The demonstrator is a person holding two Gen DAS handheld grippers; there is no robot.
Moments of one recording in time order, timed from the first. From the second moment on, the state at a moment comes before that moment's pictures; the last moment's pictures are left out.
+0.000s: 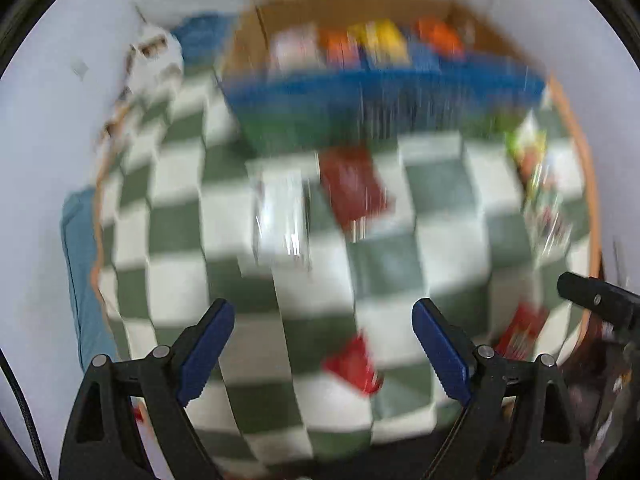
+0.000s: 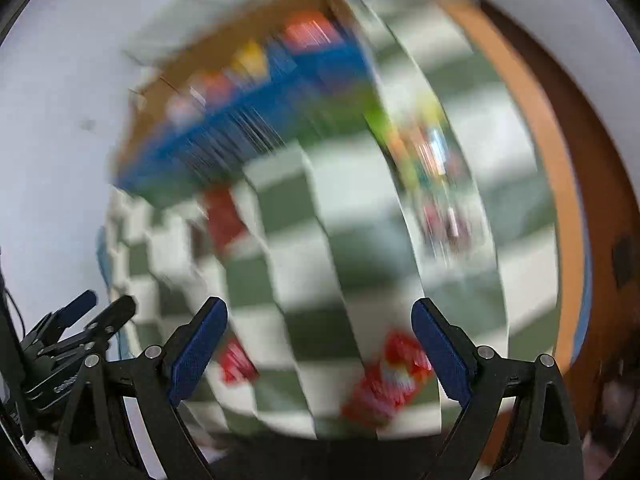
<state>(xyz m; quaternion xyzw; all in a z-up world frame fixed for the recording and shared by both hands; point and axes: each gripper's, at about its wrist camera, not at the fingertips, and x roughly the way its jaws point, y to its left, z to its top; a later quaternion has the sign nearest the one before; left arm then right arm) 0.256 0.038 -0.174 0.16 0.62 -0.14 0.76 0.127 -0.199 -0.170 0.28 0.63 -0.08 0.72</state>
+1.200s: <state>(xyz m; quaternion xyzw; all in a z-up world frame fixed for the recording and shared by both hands) 0.262 0.024 -0.300 0.07 0.73 -0.14 0.67 0.139 -0.117 -0.266 0.12 0.70 -0.05 0.70</state>
